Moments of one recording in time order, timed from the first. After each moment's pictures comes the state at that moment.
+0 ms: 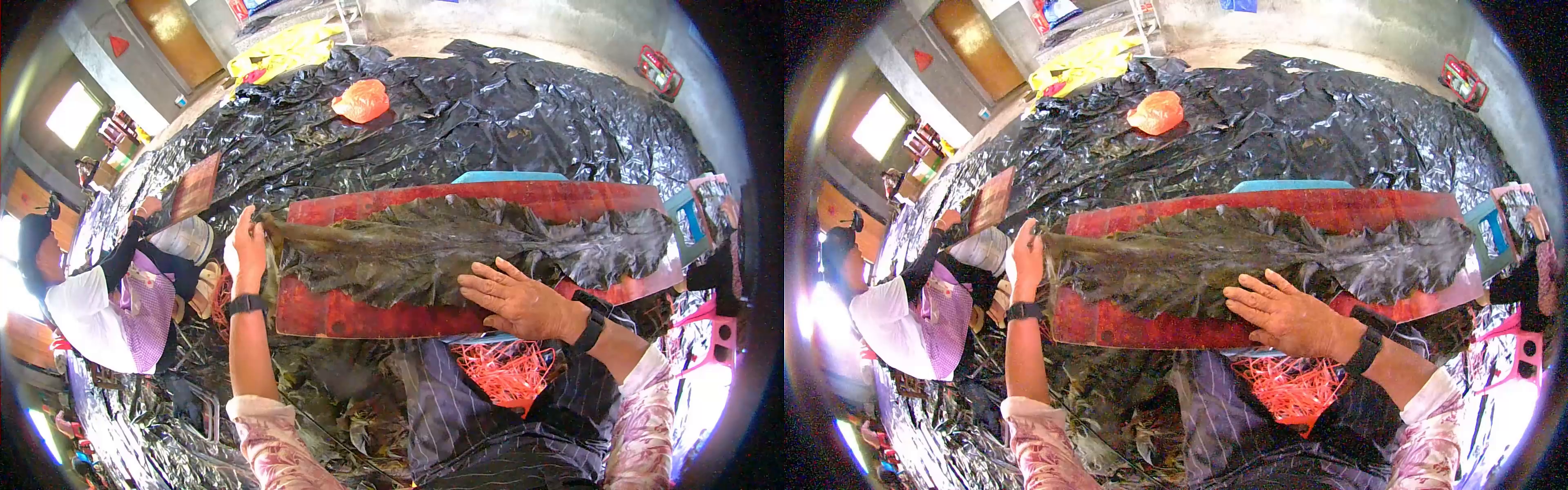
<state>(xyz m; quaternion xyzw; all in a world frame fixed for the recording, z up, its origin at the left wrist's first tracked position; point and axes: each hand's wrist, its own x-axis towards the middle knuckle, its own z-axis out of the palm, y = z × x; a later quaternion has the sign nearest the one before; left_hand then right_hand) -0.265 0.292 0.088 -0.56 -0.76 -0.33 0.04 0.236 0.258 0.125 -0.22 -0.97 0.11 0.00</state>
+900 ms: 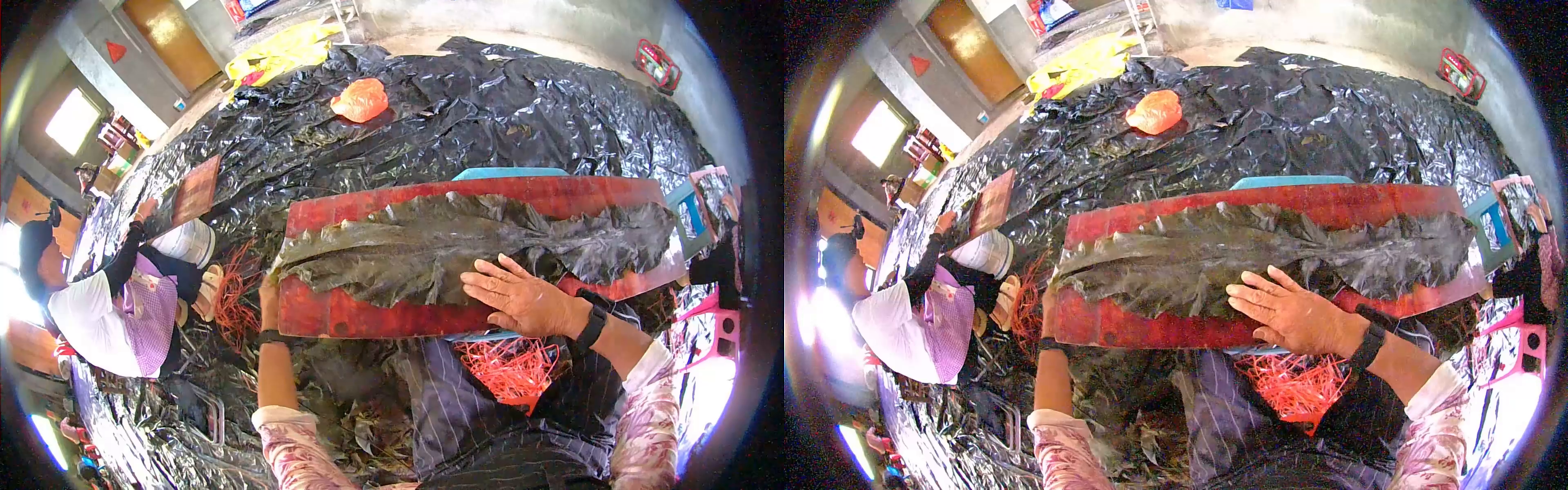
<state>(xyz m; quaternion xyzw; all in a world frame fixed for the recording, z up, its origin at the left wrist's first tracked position) -0.335 0.240 -0.090 -0.32 -0.62 -0.58 -0.43 0.240 0.258 0.122 -0.22 -0.97 0.13 0.02</state>
